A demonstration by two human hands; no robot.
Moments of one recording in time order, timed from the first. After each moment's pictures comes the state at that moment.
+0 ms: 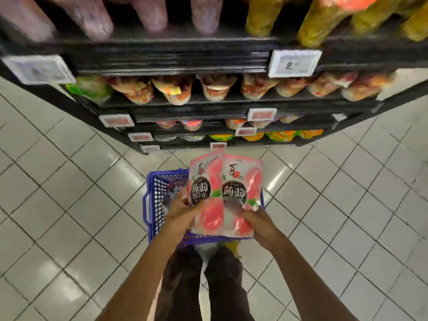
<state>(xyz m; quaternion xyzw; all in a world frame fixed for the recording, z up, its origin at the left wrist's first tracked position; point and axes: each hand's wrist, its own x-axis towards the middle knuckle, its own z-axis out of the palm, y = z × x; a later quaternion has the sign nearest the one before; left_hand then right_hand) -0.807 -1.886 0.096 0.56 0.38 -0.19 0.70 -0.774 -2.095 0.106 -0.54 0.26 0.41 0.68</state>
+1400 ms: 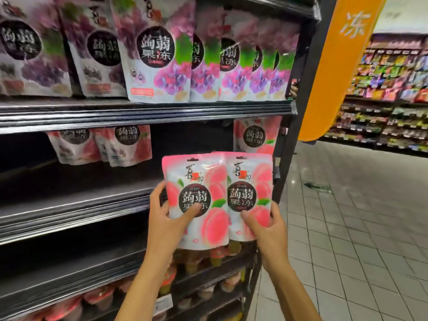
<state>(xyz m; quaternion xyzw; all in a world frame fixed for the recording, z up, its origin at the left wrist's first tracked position) -0.561 -2.077 0.648 0.65 -0.06 0.15 0.75 -0.579 -2.288 0.619 -0.65 0.01 -0.22 0.73</state>
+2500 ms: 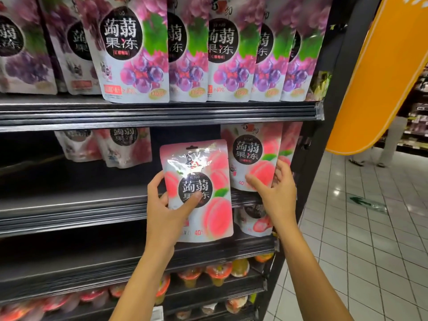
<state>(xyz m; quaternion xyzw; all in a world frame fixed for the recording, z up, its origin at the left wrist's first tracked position) -0.501 -2.138 0.665 0.65 0.02 0.24 0.72 -0.428 -2.351 0.676 -0.73 -0.06 -0.27 0.62</state>
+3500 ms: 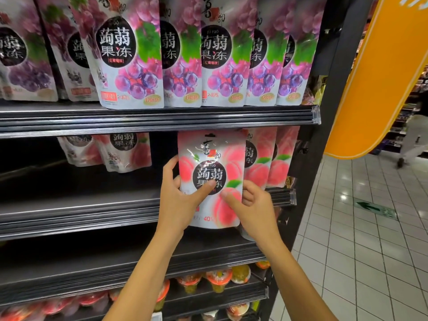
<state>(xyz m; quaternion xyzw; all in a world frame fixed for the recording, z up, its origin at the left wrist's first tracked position) -0.475 -2.160 0.693 0.69 -0.05 0.27 0.67 -0.461 -2.325 0.678 -0.71 -0.19 -0.13 0.66</state>
